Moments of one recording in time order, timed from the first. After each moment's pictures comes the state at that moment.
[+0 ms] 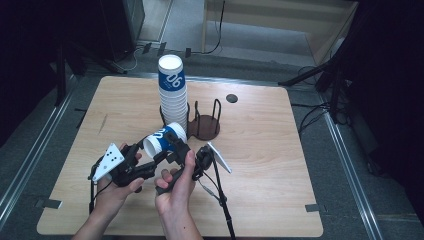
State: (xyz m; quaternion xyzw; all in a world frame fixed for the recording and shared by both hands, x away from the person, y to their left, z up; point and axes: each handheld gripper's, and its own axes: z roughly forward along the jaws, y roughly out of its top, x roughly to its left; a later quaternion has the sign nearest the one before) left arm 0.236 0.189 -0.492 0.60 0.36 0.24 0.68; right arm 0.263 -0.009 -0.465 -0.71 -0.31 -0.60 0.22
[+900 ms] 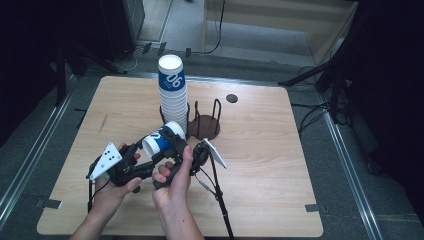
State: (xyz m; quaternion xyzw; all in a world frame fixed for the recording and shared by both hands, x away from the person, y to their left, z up) left arm 0.237 0.193 -0.491 0.60 0.36 0.23 0.68; right arm 0.275 0.000 -0.468 -0.71 -0.30 -0.59 0.25
